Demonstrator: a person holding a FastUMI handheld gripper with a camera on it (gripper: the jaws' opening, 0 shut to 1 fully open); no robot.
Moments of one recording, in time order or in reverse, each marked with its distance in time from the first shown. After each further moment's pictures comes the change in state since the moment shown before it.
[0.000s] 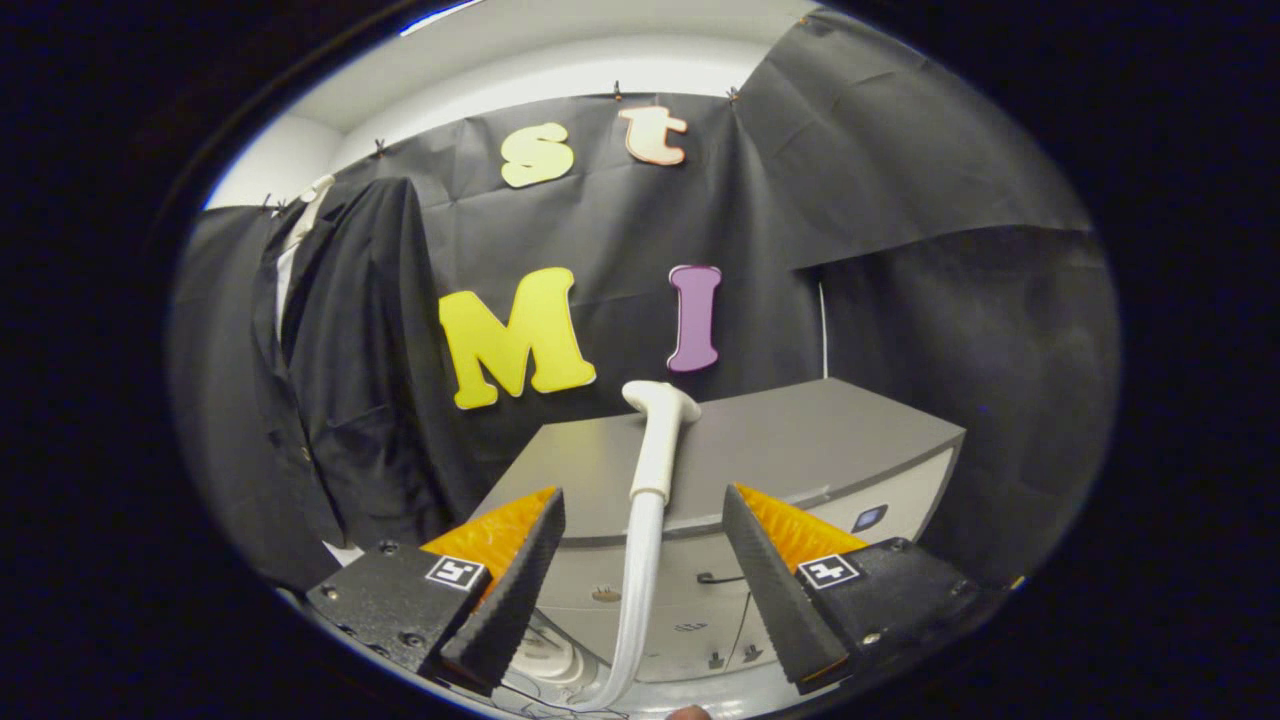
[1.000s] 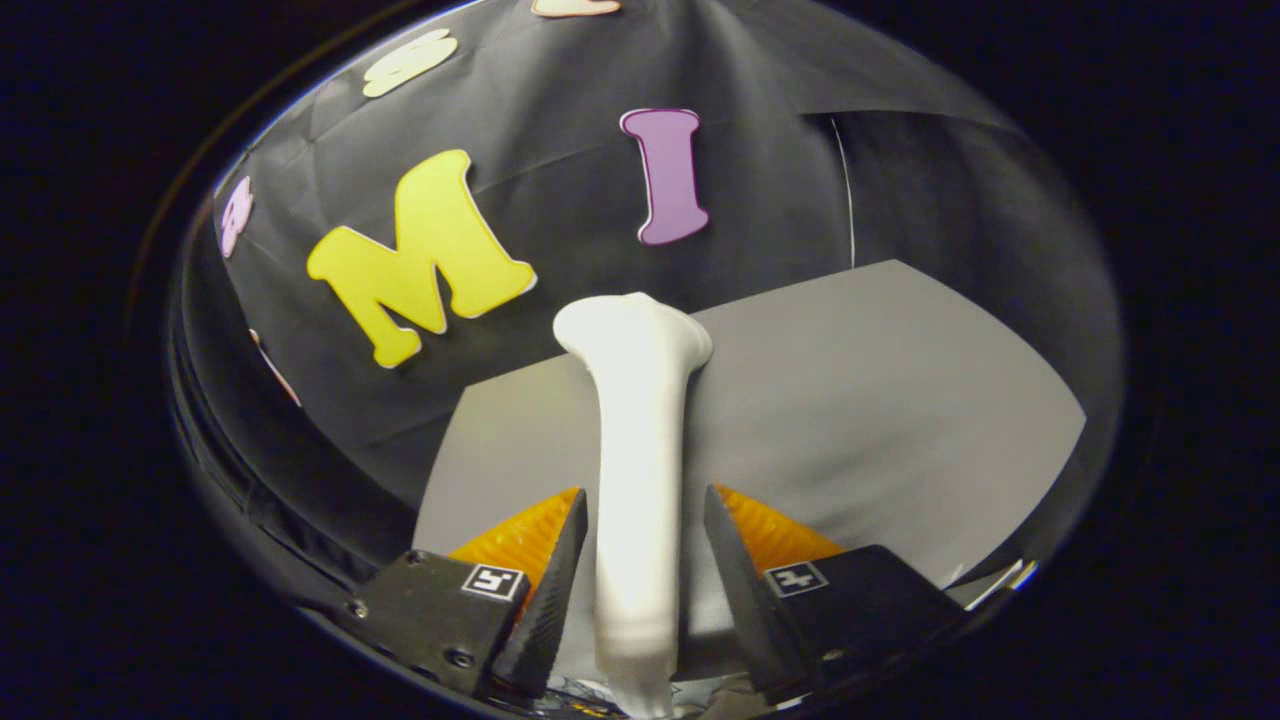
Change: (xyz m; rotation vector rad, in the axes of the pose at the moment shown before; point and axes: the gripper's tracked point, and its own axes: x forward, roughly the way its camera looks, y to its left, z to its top) arm 0.177 -0.022 -0.010 0.134 0.464 -0.114
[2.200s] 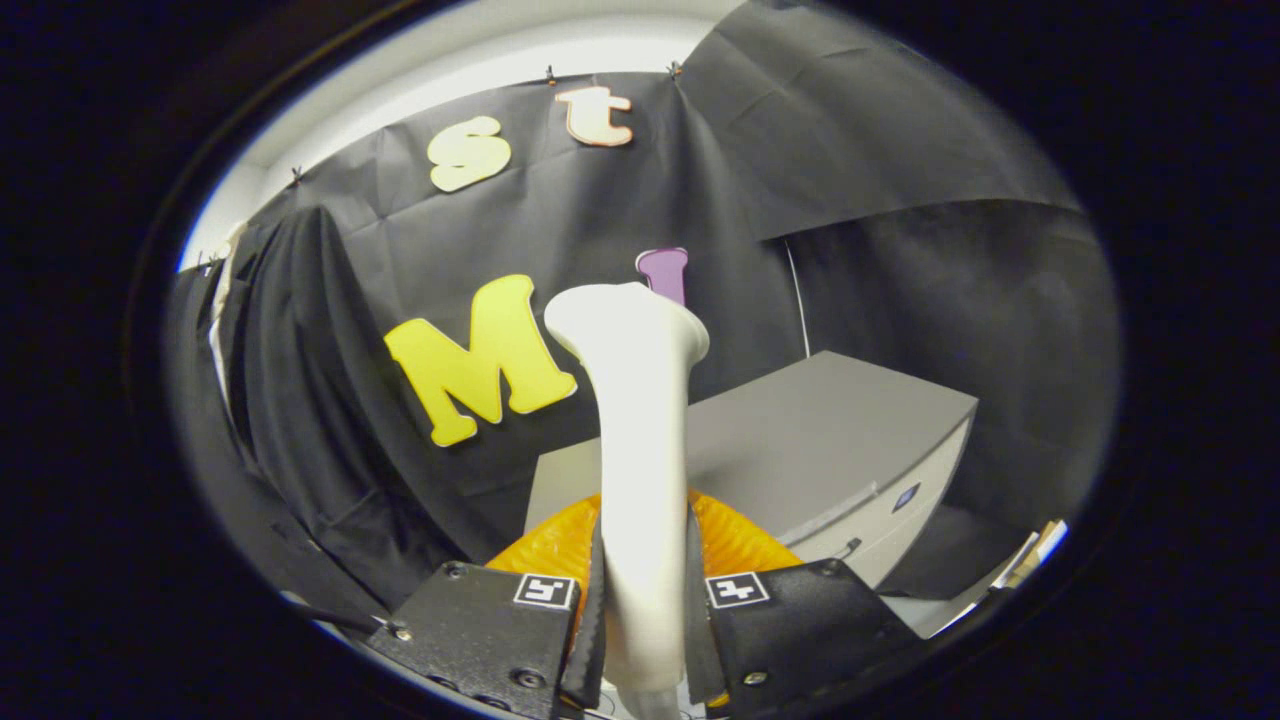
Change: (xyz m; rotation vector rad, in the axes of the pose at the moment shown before) arm -0.178 0.058 -0.039 0.064 -0.447 -0.002
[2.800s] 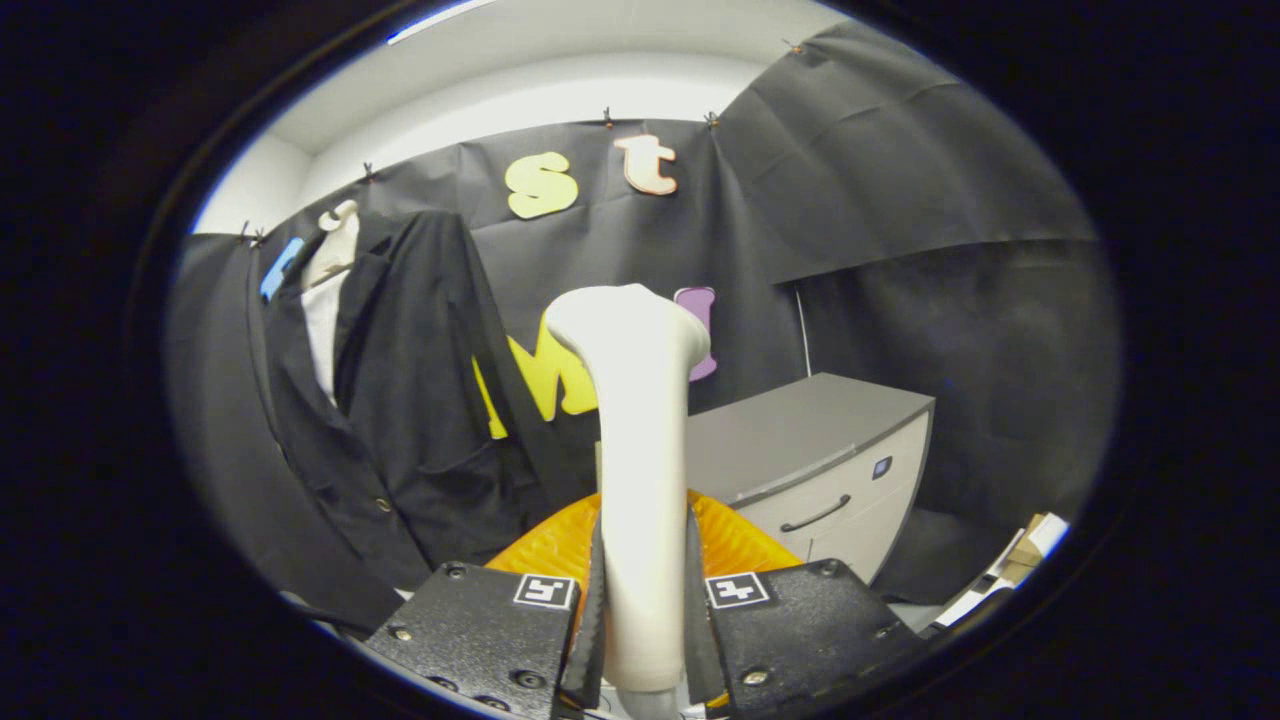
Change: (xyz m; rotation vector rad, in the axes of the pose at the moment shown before) arm -0.135 0.074 -0.054 -0.070 -0.117 0.046
